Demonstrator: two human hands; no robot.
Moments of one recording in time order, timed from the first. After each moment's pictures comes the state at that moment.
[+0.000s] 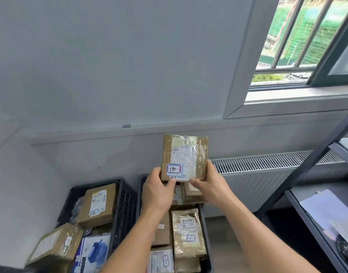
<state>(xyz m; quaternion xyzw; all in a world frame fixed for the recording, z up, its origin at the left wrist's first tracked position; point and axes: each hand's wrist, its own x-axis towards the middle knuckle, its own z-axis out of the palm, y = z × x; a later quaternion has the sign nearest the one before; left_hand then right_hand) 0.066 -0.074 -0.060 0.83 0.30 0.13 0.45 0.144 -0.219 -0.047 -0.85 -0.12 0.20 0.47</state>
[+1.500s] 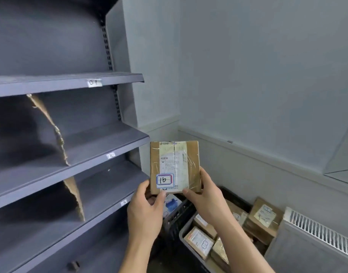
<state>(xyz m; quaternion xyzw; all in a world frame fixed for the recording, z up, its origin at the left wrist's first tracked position) -0.247 -0.282 0.033 0.59 0.54 0.48 0.36 -0.085 -0.307 0.049 -0.68 -0.53 0.26 0.43</state>
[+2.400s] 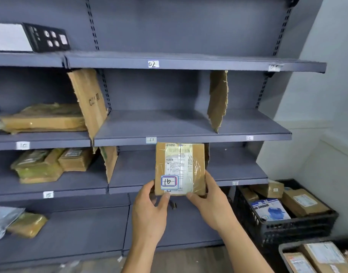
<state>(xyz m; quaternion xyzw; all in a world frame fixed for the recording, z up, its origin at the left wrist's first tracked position) -0.537 -0.417 -0.002 0.34 0.70 0.58 0.22 -0.389 -0.332 0.012 -0.48 -0.71 0.43 0.29</state>
